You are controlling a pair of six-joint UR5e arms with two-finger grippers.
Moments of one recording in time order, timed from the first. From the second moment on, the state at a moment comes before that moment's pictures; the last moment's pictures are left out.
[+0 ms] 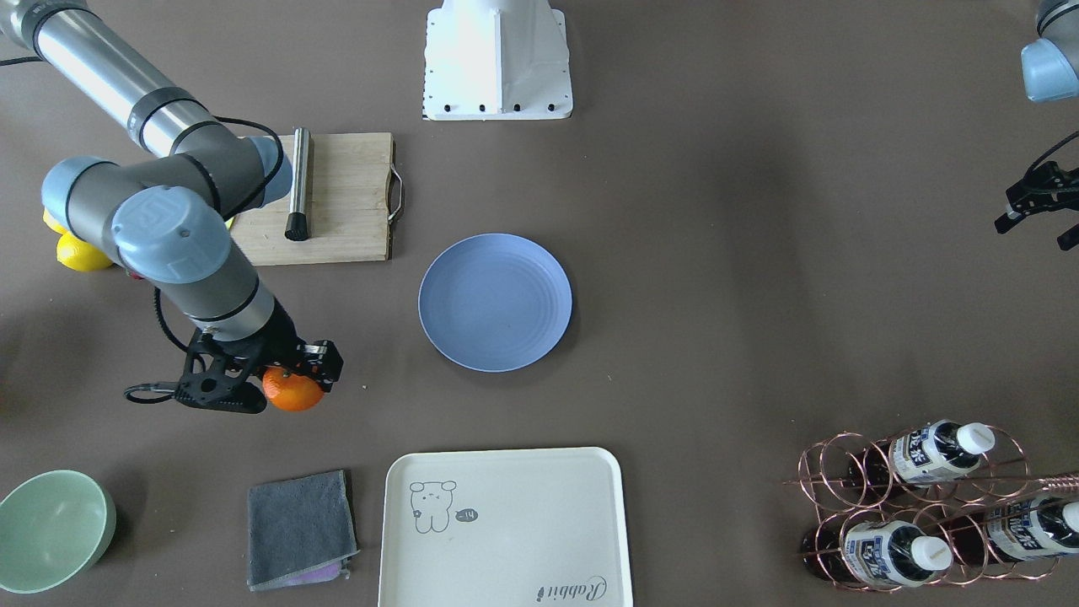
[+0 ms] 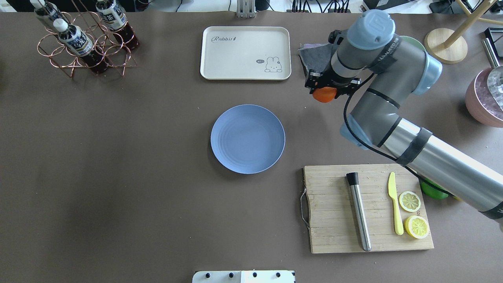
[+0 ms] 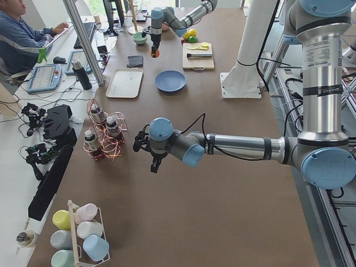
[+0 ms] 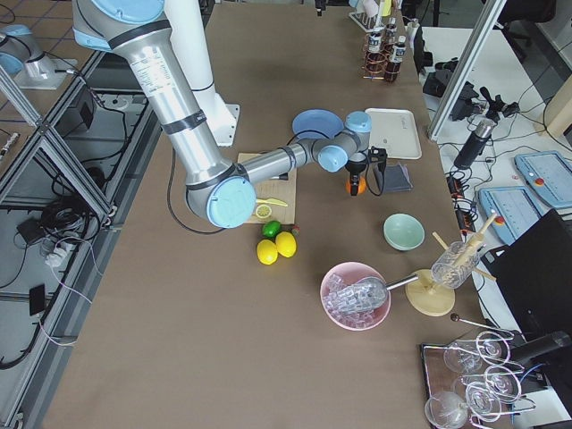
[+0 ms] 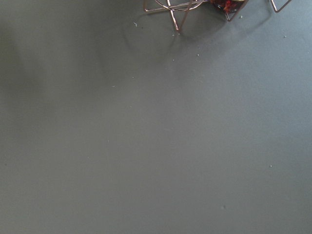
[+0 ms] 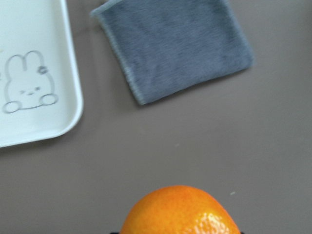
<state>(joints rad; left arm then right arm) -1.35 -1.47 -1.68 -2.05 -2.42 -0.27 0.78 -0.91 1.44 -1.36 1.99 1.23</state>
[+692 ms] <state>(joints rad) -1.36 -1.45 -1.69 -2.07 -2.42 -0.27 0.52 -0.77 1.42 -1.41 1.77 1.54</state>
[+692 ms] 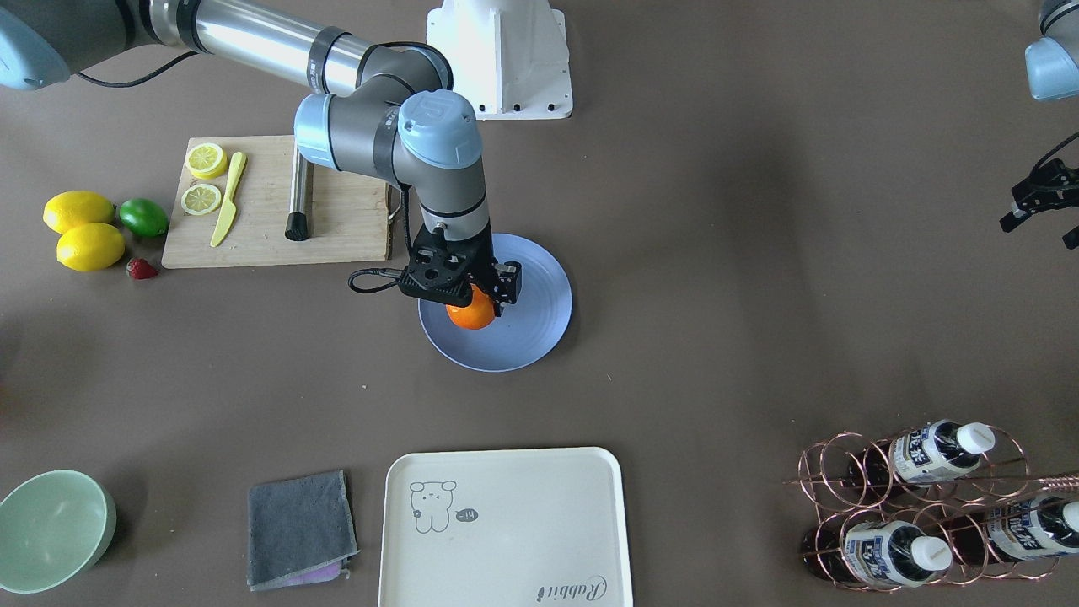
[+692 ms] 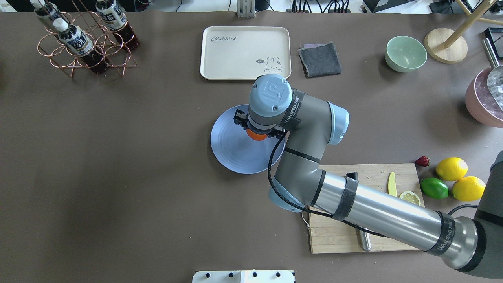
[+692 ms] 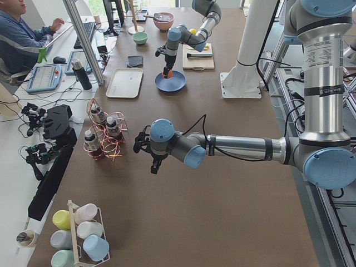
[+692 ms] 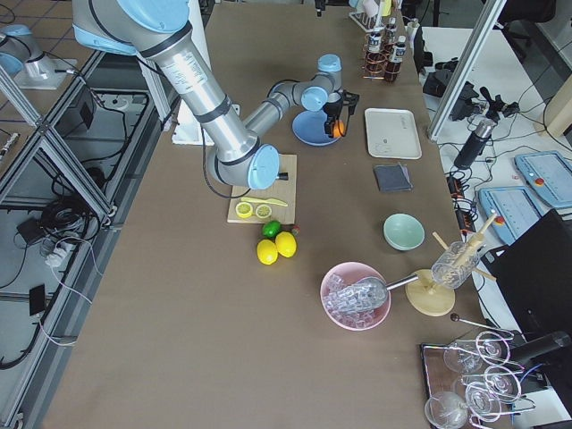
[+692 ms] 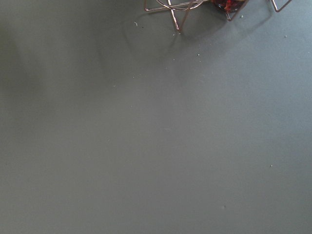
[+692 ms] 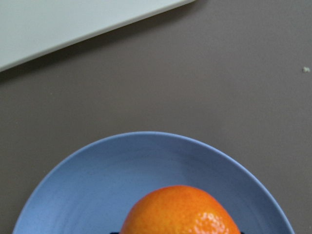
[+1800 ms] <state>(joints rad) -1.37 -1.44 -1.68 -2.09 -2.42 -0.27 0.51 -0.72 1.42 -1.40 1.75 1.53</state>
